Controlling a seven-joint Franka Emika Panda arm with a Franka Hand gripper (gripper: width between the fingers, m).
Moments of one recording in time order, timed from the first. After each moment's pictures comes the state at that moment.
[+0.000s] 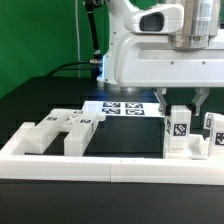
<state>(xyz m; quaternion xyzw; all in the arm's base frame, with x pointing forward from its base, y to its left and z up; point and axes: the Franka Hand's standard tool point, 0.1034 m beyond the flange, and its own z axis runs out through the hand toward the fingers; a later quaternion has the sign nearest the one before) 0.623 0.047 0.091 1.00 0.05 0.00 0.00</state>
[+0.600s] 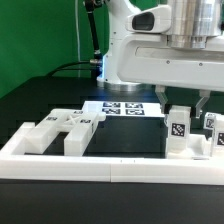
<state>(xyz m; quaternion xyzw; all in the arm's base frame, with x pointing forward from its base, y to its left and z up) 0.622 0.050 0.090 0.98 -0.21 0.00 0.00</state>
